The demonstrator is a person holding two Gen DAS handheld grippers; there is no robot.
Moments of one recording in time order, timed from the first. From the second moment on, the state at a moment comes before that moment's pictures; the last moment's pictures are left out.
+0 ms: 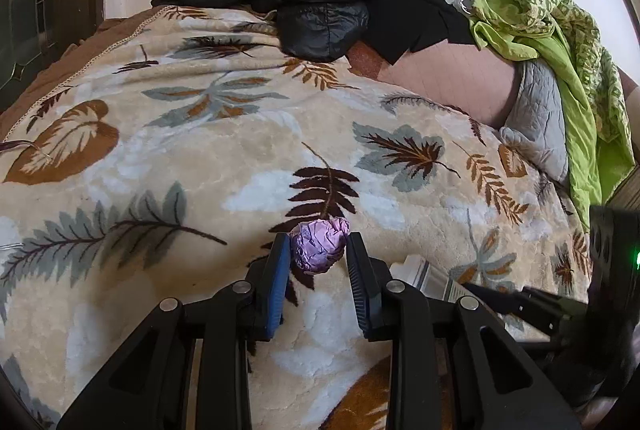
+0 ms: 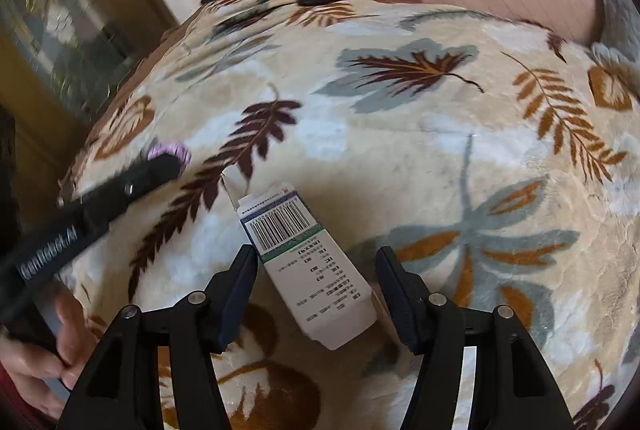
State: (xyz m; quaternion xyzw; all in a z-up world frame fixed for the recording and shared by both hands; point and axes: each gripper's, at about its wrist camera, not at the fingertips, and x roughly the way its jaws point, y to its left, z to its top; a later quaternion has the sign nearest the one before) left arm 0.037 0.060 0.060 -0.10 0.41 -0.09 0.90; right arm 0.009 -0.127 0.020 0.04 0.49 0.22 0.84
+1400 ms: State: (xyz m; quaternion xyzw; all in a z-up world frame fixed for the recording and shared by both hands) left arm -0.007 -0.026 0.067 0.04 0.36 -0.14 0.92; right arm -0.074 -0.208 0.055 0.24 0.37 0.05 0.90
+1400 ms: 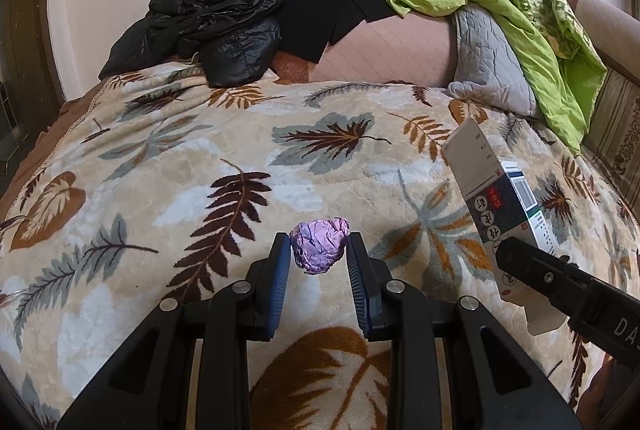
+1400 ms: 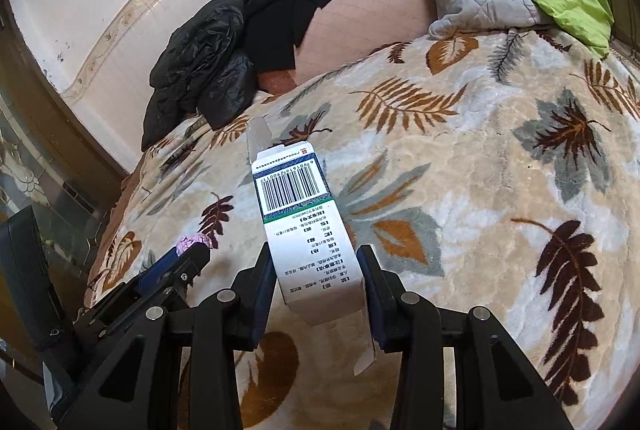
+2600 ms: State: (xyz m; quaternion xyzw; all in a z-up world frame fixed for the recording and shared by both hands) left arm -0.018 -0.025 0.076 0.05 0.34 -0.14 0.93; right arm -0.085 -0.203 0.064 0.24 0.35 0.06 0.90
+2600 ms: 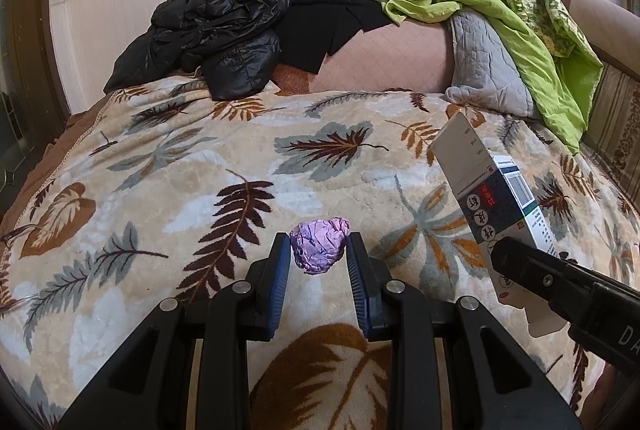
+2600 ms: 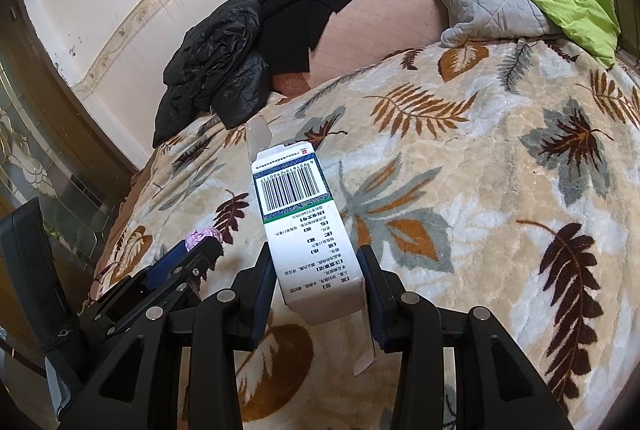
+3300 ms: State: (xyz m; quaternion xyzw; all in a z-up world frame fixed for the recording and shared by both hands) left arm -0.069 -0.035 0.110 0.06 0.30 -0.16 0.94; right arm -0.135 -0.216 0.091 0.24 0.32 0.05 0.91
